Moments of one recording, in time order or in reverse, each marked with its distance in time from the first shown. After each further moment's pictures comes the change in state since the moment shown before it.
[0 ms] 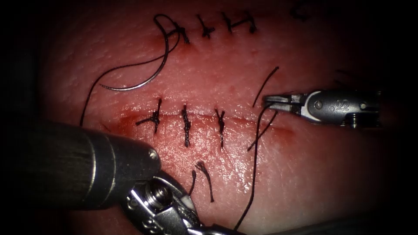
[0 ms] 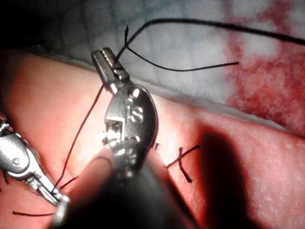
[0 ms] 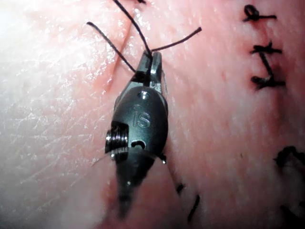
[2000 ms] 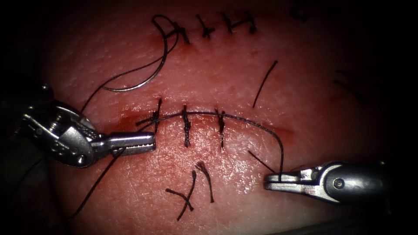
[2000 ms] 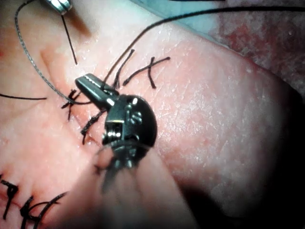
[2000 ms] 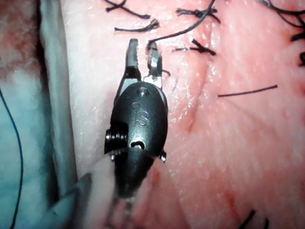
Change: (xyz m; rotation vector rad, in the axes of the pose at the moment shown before) right arm 0.011 -0.010 -0.006 0.061 0.095 0.095; left arm -0.007 -0.003 -0.016 0.517 -0.422 0.055
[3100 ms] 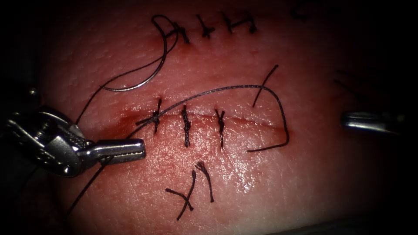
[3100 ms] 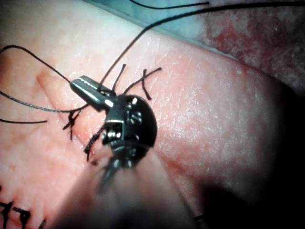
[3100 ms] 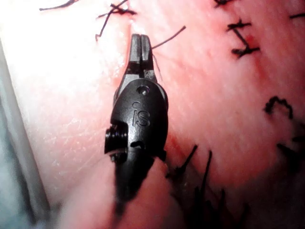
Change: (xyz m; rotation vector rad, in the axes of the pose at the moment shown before) right arm 0.005 0.011 -0.008 -0.169 0.088 0.127; left arm 0.004 0.001 0.000 -0.067 0.166 0.018
